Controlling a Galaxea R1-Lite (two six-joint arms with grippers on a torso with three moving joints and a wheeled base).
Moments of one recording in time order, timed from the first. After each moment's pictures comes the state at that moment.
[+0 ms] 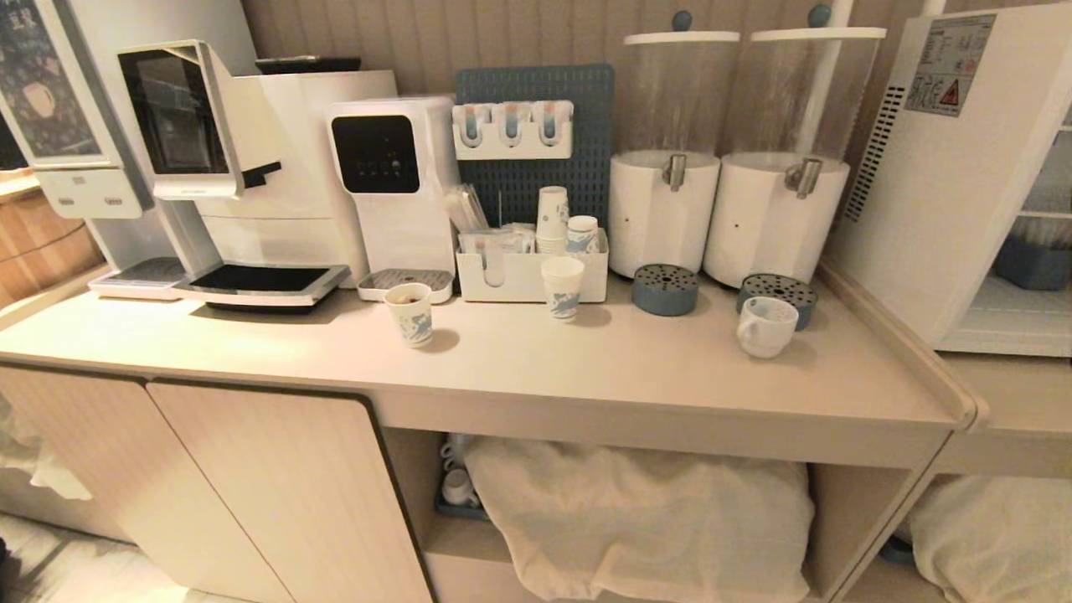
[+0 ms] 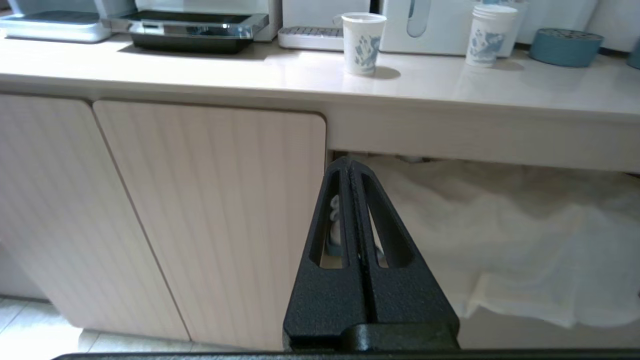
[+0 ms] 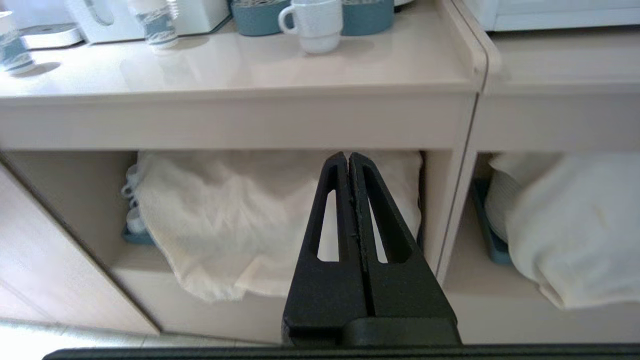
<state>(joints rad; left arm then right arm) 0.00 0.00 0.00 -0.08 -0.03 -0.05 0.00 0.00 -0.01 0.01 0.00 0.04</state>
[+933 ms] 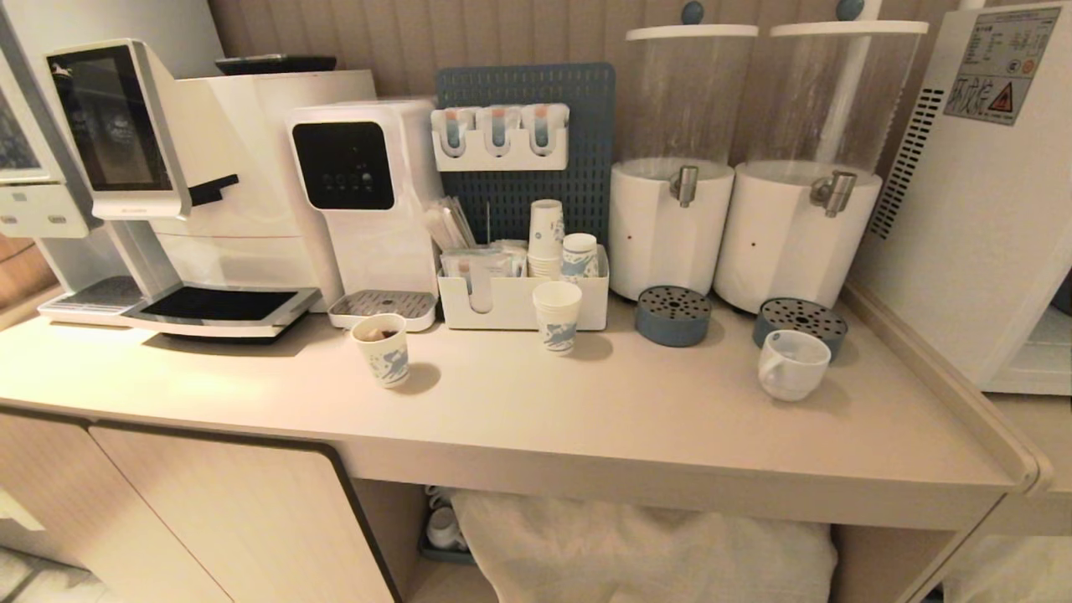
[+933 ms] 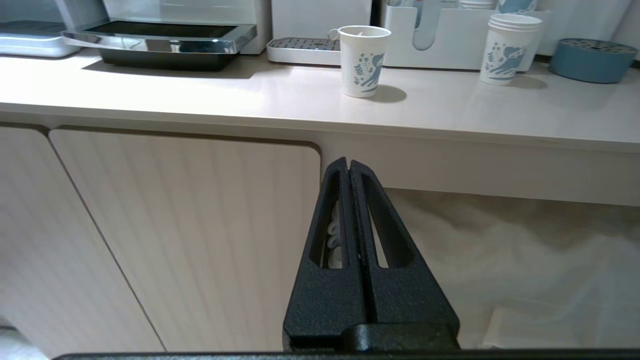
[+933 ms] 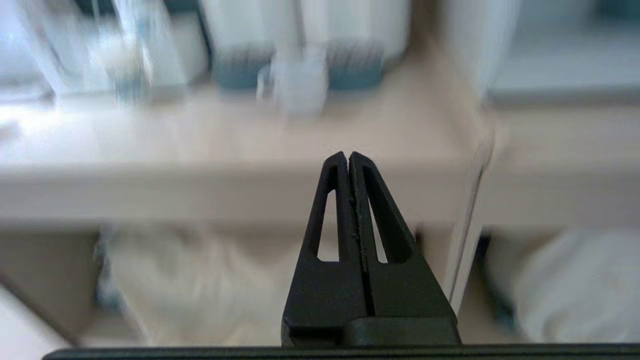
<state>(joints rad) 0.00 0.00 0.00 -0.08 -0.03 -0.05 0.00 0.01 -0.10 -0.01 -0.04 0.03</state>
